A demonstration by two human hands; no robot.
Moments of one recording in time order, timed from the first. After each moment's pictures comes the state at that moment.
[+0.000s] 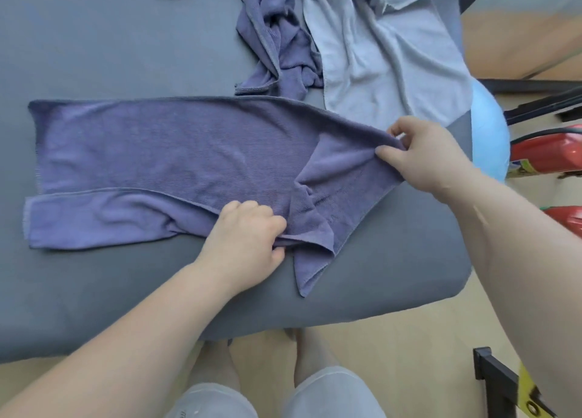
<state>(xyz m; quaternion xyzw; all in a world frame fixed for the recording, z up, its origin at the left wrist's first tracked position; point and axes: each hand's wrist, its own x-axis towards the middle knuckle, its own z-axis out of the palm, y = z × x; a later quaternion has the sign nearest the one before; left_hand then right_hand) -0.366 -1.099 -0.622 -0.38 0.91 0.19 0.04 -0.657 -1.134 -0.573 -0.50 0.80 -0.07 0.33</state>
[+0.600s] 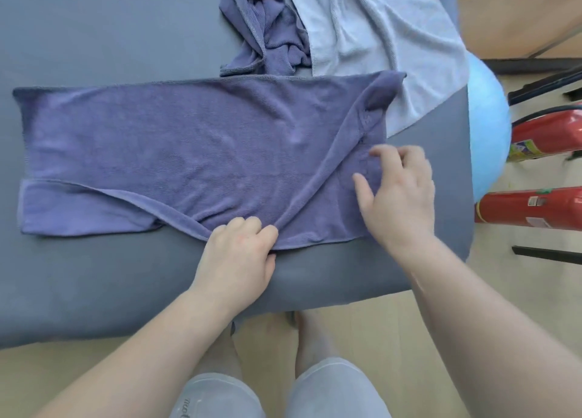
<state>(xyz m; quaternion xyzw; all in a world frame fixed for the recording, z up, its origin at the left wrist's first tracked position) -0.365 -1.045 -0.631 -0.44 0.88 0.19 0.05 -0.615 -1.042 -0.618 -0.53 0.83 -0.10 0.10</state>
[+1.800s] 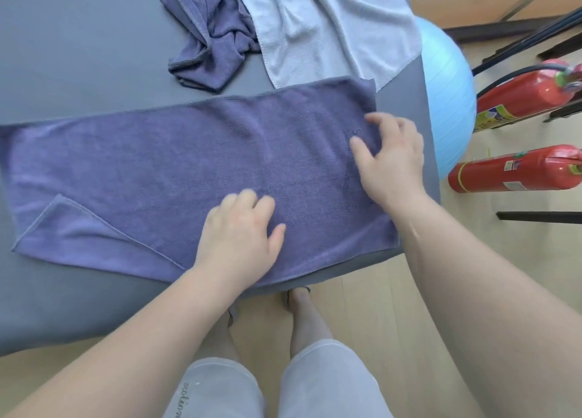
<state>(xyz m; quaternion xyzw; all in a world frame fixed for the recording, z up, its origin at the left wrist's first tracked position) -0.416 -1.042 -0.609 -0.46 0.87 0.17 0.04 -0.665 -1.039 -0.611 -0.42 0.87 -0.16 0.20</state>
